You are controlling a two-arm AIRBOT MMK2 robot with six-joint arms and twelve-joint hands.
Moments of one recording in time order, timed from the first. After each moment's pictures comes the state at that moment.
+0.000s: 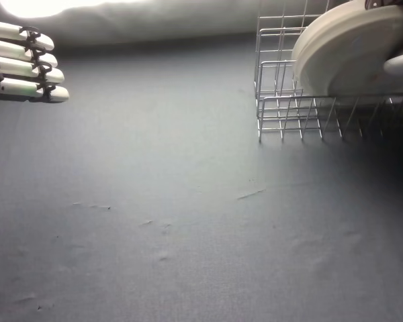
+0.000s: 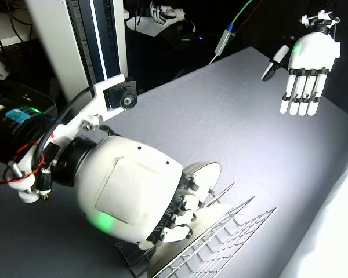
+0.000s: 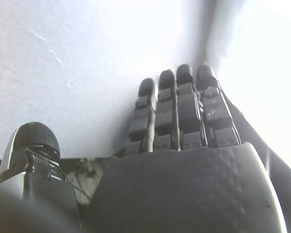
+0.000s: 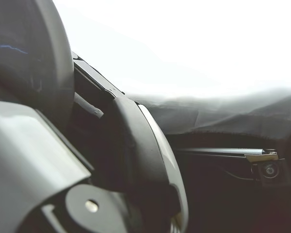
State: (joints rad) left arm 0.23 -0.77 1.42 1.77 -0.77 -0.01; right arm -0.38 -0.84 1.15 -0.03 0.43 -0.27
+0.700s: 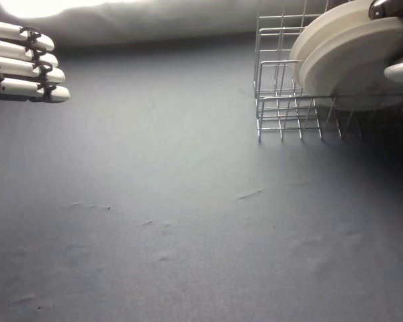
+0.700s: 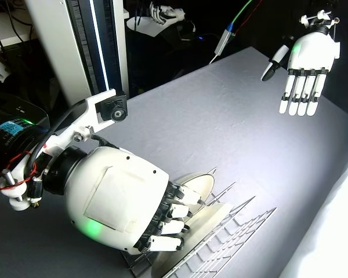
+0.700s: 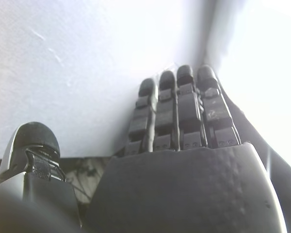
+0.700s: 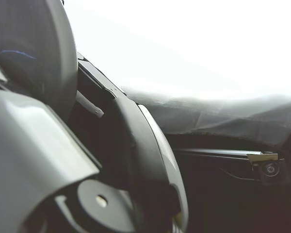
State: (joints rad) left arm 0.23 -0.77 1.42 1.77 -0.77 -0.01; right arm -0.44 -0.84 1.16 -0.03 0.49 -0.31
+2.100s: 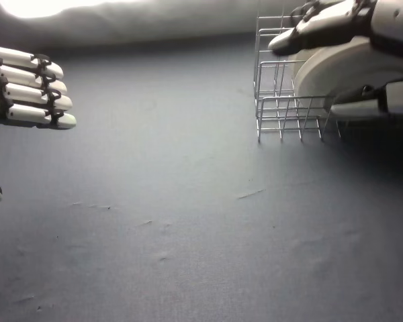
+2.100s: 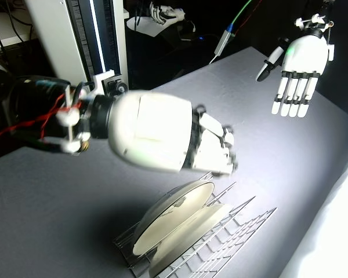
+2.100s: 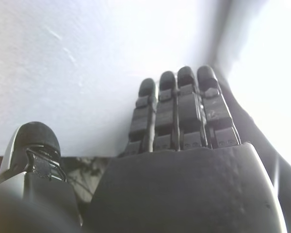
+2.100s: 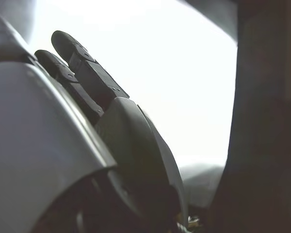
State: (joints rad) left arm 0.28 -0.77 1.40 1.77 -0.77 -0.04; right arm -0.36 -0.85 1.07 -0.56 0.64 -0.36
